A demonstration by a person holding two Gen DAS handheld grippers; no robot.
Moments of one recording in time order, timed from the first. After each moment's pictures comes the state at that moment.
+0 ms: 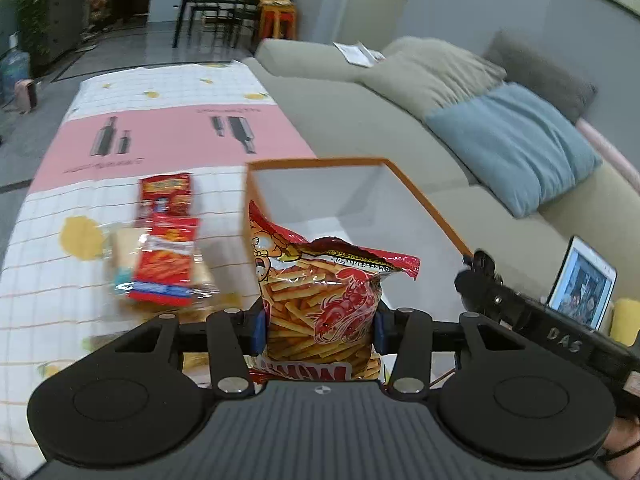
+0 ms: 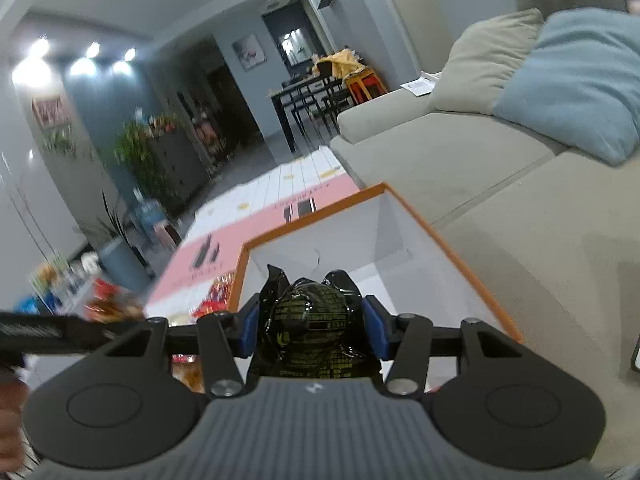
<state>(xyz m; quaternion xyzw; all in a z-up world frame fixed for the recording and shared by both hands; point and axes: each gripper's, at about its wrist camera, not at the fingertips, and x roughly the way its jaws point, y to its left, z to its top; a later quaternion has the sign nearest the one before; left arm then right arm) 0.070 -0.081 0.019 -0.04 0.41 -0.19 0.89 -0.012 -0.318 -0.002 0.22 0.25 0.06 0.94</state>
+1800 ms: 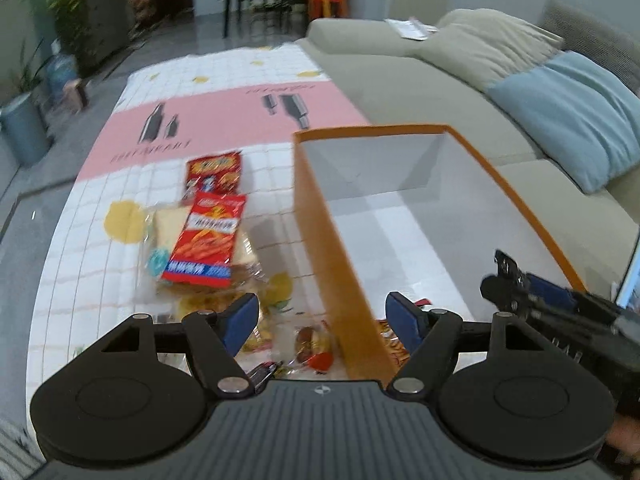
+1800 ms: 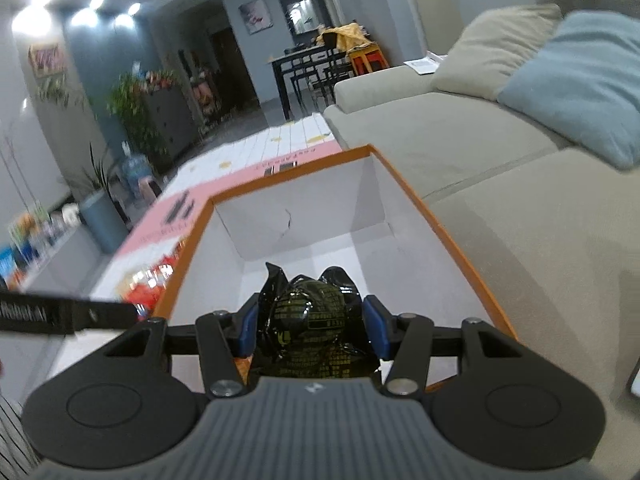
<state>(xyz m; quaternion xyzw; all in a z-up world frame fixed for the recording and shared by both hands) 0.071 -0.087 -0.004 0.00 0.43 -0.09 0.90 0.013 -0.315 -0.035 0.14 0.31 0.05 0.94</state>
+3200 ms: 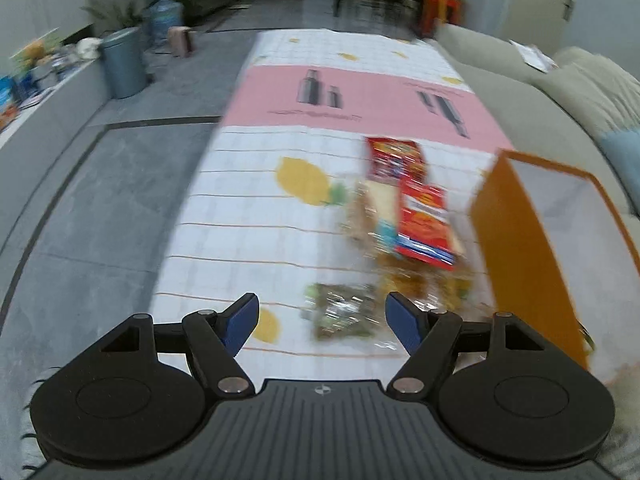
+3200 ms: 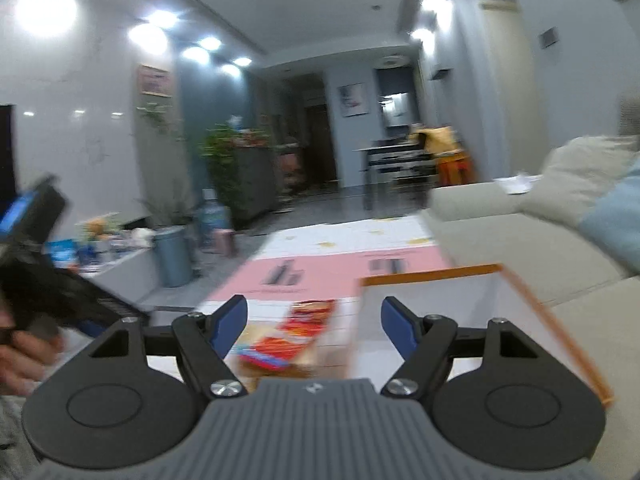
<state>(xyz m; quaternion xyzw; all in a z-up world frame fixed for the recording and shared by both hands) 0.059 0.077 0.003 -0.06 0.45 0.05 0.89 -0.050 -0.209 0.021 0.08 0.15 0.17 0.97</state>
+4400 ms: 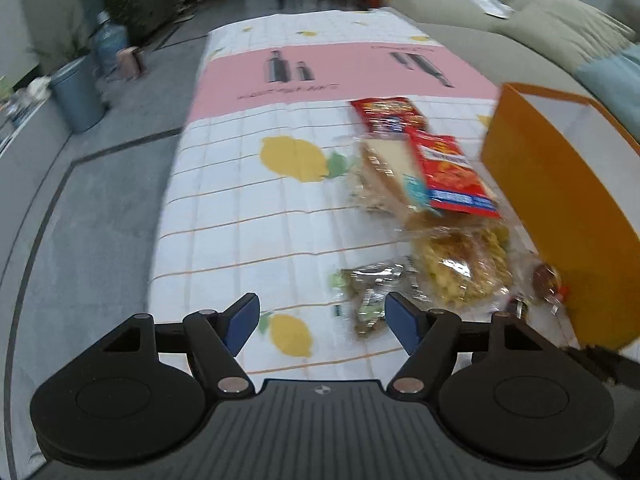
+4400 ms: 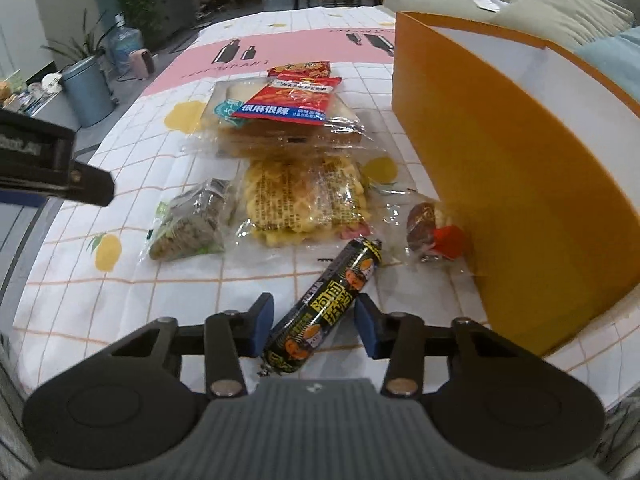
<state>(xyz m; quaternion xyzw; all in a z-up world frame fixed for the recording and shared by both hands) 0.072 0.090 -0.050 0.04 0.46 -0.05 0.89 0.028 -0.073 -0.104 0.04 0.45 0.04 0.89</state>
